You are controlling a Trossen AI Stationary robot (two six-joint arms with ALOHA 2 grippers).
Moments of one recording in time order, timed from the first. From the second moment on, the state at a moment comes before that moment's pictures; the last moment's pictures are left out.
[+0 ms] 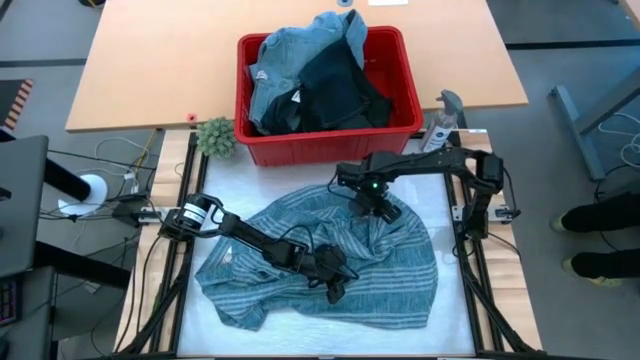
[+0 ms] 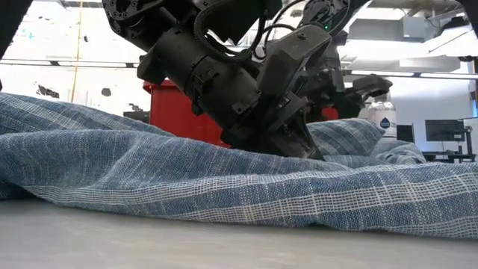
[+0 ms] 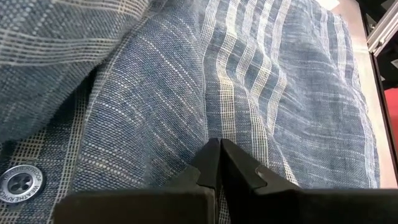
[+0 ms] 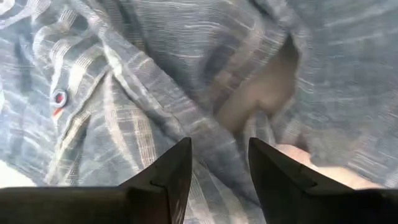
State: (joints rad) left arm -0.28 2.18 1.22 0.21 -0.07 -0.76; right arm -0.24 1.82 1.33 -1.11 -0.13 -0.92
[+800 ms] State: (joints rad) left arm -0.28 2.18 1.22 0.20 -0.07 -0.74; right arm -0.25 1.88 1.32 -1.24 0.09 -0.84
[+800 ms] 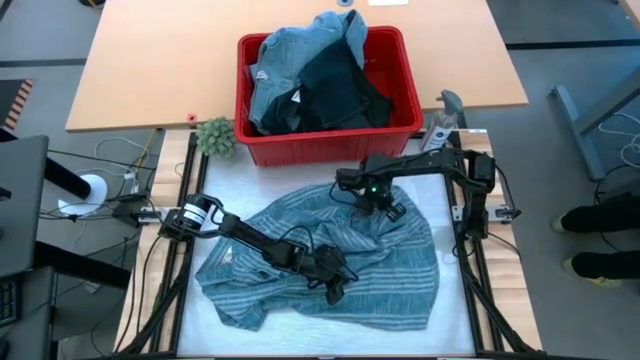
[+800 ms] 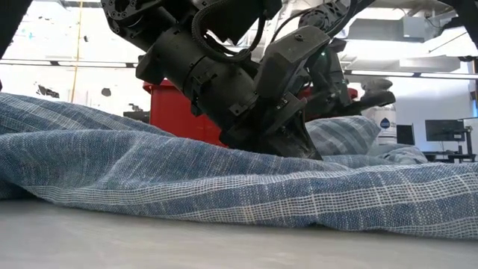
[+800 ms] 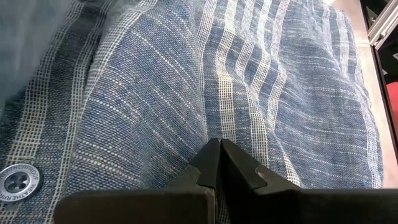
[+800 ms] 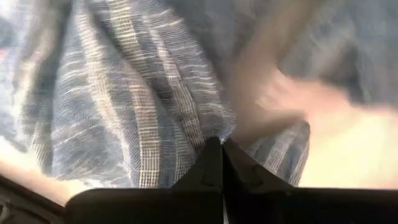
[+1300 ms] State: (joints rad) left arm -0.28 2.18 1.22 0.20 -0.04 -0.74; right arm -0.40 1.53 1.31 -1.40 0.13 -0.22
